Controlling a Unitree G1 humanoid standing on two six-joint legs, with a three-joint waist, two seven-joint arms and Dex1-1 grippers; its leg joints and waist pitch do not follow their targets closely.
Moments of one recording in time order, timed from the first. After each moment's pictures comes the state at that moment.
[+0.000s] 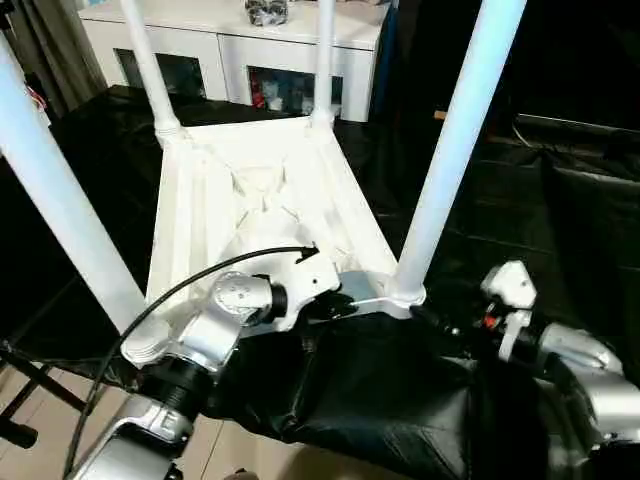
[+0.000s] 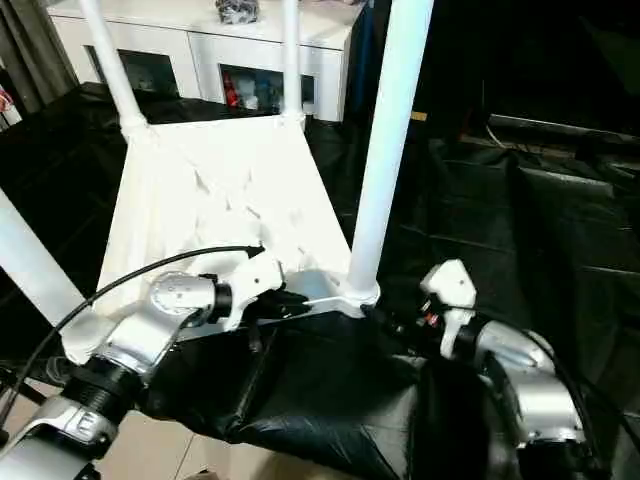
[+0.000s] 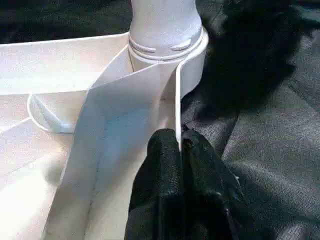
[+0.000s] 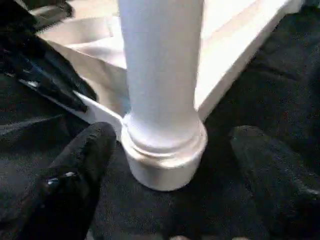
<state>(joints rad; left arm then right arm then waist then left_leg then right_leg) -0.52 0.22 -0.31 0.49 0.10 0.07 -1.01 -0.17 -0.44 -0.03 0.27 0.27 0.11 0.96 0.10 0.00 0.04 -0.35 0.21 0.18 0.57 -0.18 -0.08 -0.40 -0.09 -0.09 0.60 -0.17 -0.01</state>
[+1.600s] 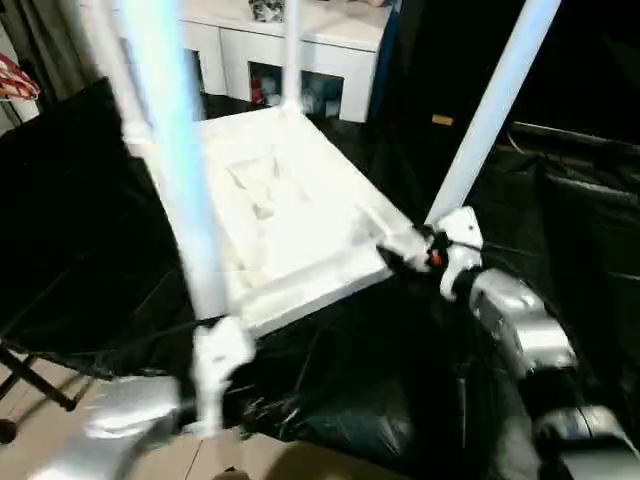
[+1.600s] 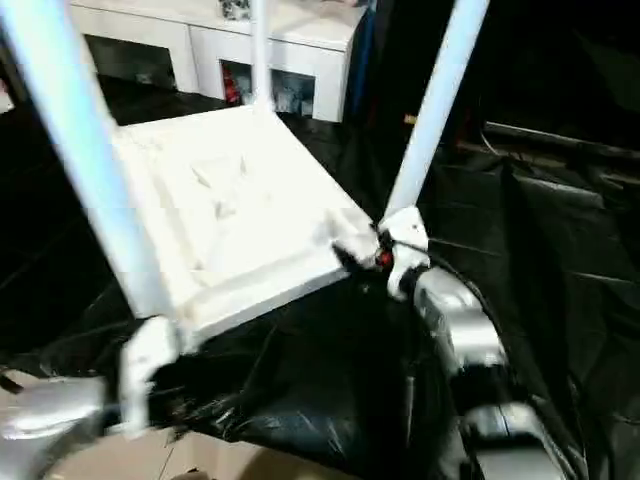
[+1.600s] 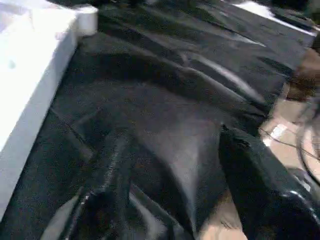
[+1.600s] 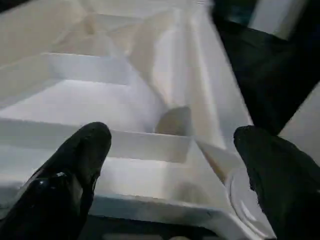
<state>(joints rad) 0.19 0.51 -0.08 -0.44 -0.28 0.48 -1.05 -0.53 -0.26 0.02 0.64 0.16 0.06 0.53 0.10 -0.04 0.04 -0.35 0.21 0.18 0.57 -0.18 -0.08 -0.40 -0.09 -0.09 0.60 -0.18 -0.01</state>
